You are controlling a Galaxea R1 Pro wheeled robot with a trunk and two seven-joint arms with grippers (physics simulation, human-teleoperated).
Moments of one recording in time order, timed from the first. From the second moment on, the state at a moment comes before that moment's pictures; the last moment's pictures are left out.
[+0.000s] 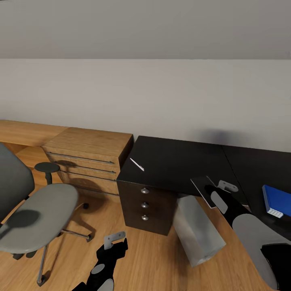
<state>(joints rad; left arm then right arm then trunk) -0.29 0.14 -0.79 -1.24 0.85 0.08 0.76 -0.94 -0.18 0.16 -0.43 -0.59 0.19 -0.40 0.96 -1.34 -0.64</state>
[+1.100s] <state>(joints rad) -0.29 0.14 -0.79 -1.21 0.84 0.08 0.76 -0.94 -0.18 0.16 -0.41 -0.59 0.18 -0.40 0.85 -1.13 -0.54</state>
